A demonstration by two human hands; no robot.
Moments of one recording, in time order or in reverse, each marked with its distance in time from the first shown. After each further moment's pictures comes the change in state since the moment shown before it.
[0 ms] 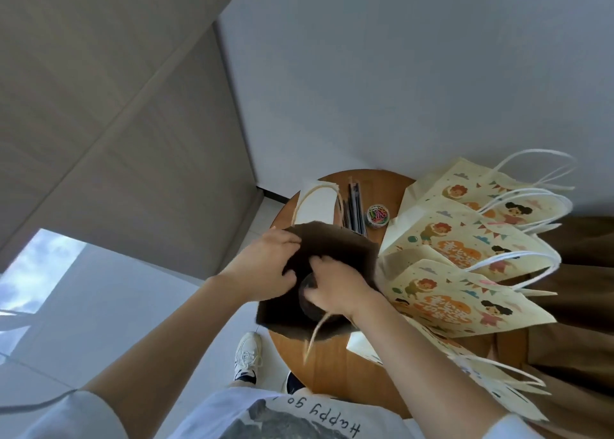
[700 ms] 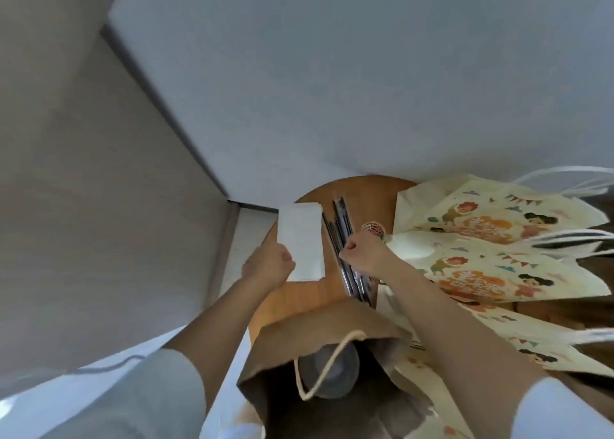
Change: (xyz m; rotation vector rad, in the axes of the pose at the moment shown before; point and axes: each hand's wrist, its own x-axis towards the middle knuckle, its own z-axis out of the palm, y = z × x) left_hand 0.181 -0.075 0.052 -0.351 -0.165 -0.469; right_hand 0.126 0.104 -0.062 0.549 0.098 0.367
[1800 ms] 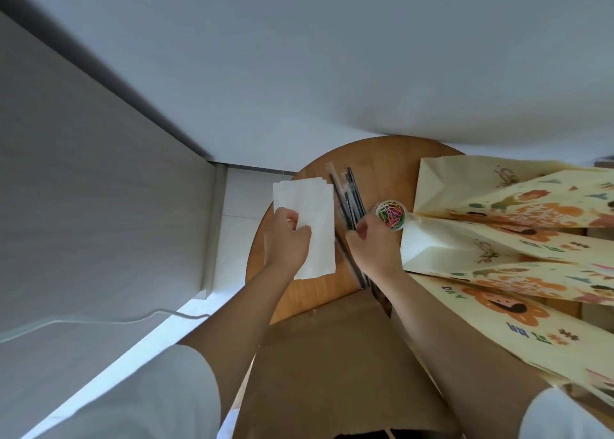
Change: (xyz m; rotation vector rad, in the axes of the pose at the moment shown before) left_hand 0.067 0.021 0.032 -0.399 0.137 -0.092; right_hand 0.066 0.032 0.049 0.124 0.334 0.105
